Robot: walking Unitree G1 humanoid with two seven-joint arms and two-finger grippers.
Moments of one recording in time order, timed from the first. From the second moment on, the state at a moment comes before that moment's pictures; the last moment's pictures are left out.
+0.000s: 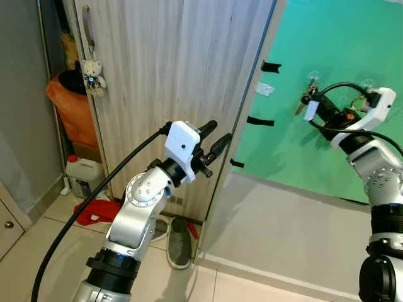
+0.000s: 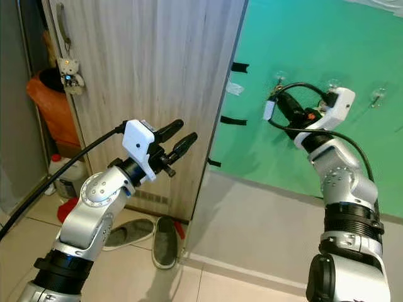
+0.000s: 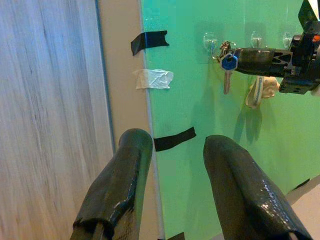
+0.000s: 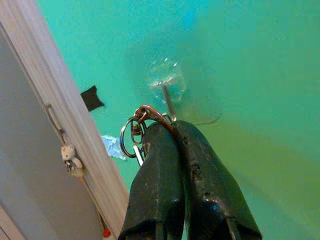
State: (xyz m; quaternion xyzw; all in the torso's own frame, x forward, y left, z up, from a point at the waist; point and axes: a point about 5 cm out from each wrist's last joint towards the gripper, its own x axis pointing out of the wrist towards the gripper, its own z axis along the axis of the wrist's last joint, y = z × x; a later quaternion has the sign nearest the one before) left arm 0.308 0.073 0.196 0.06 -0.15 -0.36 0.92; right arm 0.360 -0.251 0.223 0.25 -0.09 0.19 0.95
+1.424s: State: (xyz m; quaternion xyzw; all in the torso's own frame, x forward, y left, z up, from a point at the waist) left arm 0.308 0.072 0.196 0.06 -0.15 -0.36 0.92; right arm 0.370 -0.250 0.226 0.27 -0.07 0.19 0.94
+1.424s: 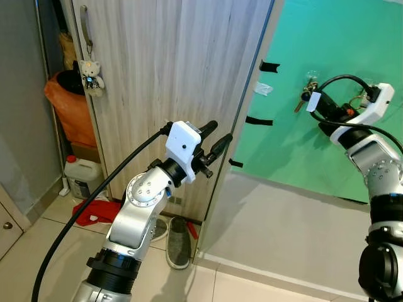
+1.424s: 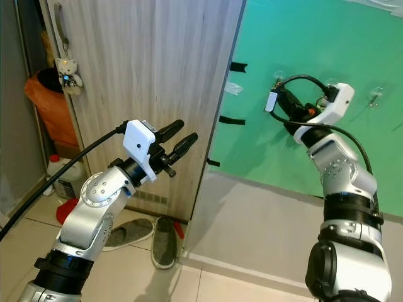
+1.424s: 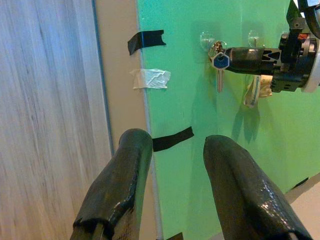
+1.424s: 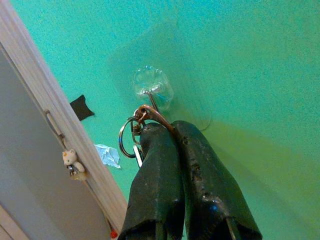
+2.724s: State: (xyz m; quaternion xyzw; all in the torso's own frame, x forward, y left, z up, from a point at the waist) left arm 0.308 0.072 0.196 0.06 -0.15 -0.36 0.92; right arm 0.363 -0.253 0.220 0.06 -0.08 0.13 0.99
